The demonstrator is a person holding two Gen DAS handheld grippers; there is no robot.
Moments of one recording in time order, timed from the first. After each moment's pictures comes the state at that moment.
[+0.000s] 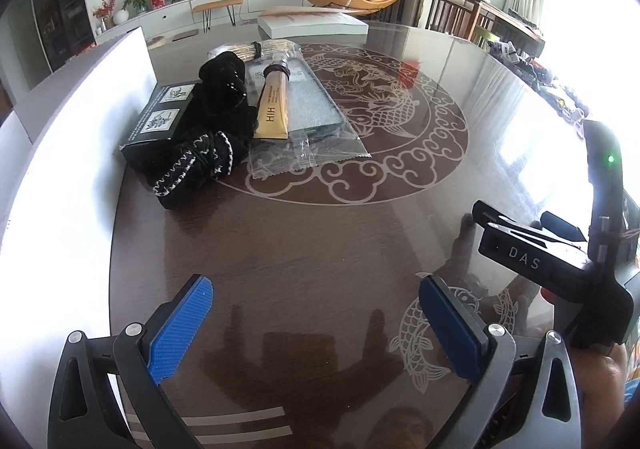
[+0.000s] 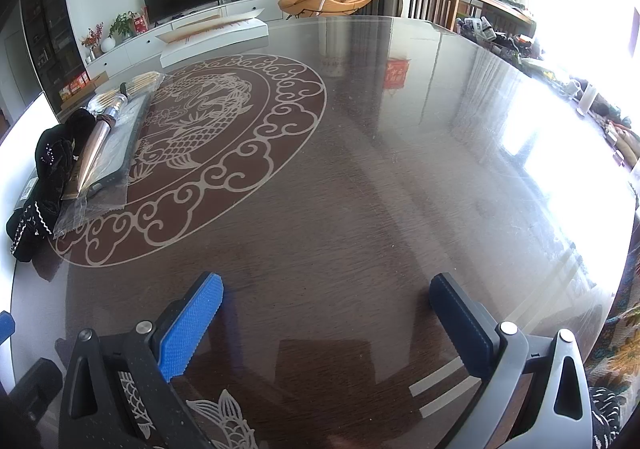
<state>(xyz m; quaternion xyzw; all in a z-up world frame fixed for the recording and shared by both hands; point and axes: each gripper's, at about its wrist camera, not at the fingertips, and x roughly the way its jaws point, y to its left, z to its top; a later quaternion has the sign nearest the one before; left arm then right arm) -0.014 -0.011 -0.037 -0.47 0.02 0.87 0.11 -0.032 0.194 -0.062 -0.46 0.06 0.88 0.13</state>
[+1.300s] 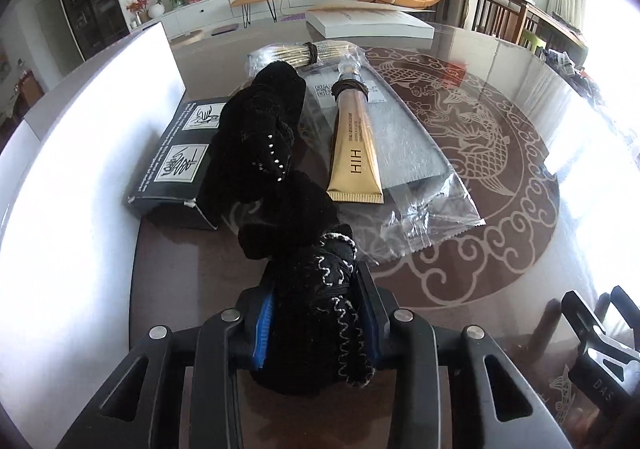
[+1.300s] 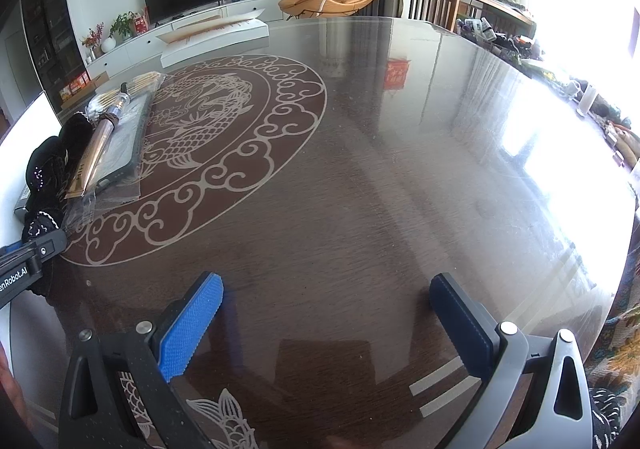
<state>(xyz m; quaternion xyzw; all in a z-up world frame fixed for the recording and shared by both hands) -0.088 -0.028 -0.058 -0.49 0.04 0.87 0.03 -0.031 0.196 -0.062 -0.45 0.06 0.88 0.13</state>
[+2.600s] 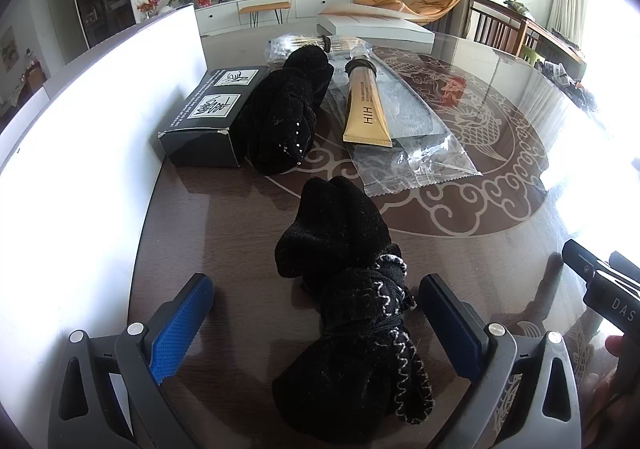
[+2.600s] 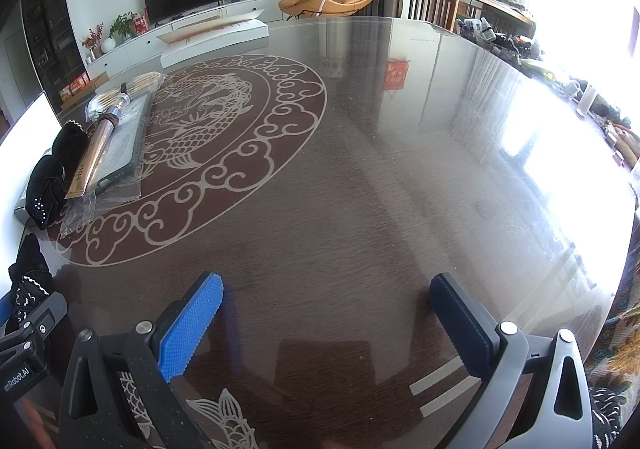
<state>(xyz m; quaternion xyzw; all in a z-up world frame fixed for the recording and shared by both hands) -0.048 -0.046 -0.073 -0.46 0.02 0.89 0.03 -0.031 0.196 -0.062 -0.45 0.06 0.88 0.13</state>
